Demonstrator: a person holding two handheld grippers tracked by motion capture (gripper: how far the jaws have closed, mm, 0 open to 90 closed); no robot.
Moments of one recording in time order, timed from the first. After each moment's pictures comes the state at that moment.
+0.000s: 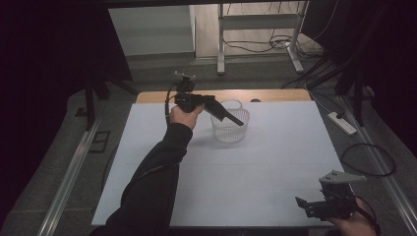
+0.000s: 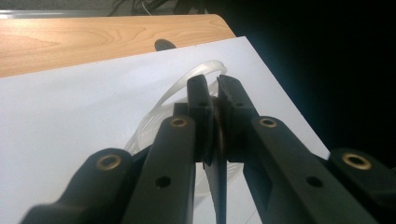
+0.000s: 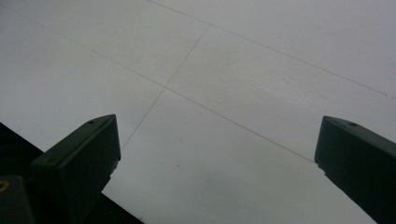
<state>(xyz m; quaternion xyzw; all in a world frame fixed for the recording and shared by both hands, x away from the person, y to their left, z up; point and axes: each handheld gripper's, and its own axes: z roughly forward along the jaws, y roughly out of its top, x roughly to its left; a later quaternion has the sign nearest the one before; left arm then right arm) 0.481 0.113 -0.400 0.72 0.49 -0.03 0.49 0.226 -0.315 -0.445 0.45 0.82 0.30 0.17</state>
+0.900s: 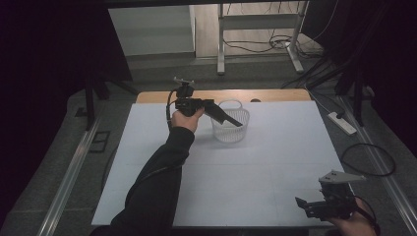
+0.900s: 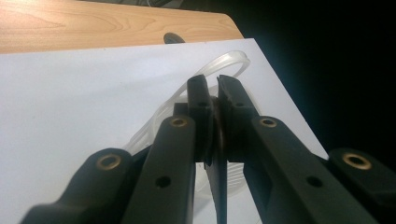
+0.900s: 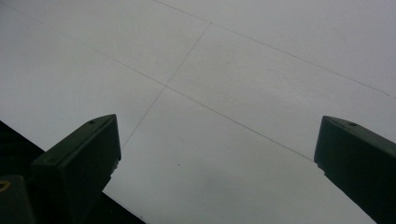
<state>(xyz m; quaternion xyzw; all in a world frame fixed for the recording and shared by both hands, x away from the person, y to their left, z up) 0.485 0.118 -0.426 0.69 0.52 -0.05 0.50 0.227 -0.315 -0.446 0.45 0.82 0.29 0.16</state>
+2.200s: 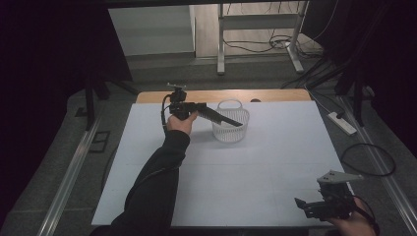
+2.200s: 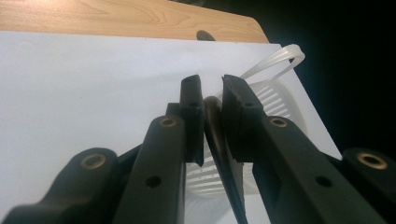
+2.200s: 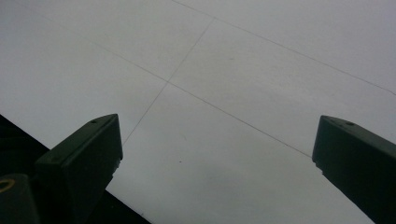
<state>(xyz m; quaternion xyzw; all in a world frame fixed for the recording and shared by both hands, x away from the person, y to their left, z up) 0.490 0.138 -0.451 0.67 0.56 -0.04 0.49 0.228 -0.313 -0.447 0.45 0.83 0.29 0.16</state>
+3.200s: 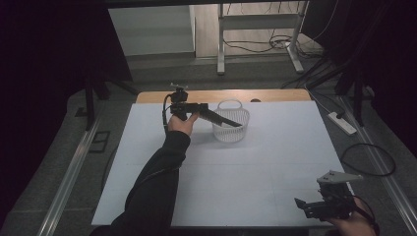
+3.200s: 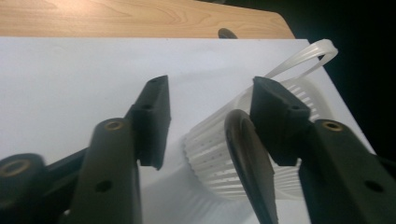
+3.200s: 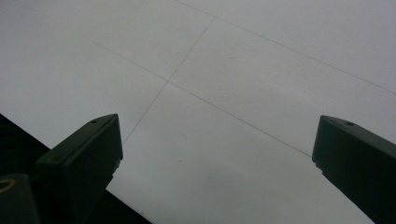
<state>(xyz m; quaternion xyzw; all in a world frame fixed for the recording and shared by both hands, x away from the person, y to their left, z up) 0.491 0.132 -0.451 0.69 0.56 0.00 0.45 0.228 -0.313 -0.447 0.45 0.83 0.29 0.16</state>
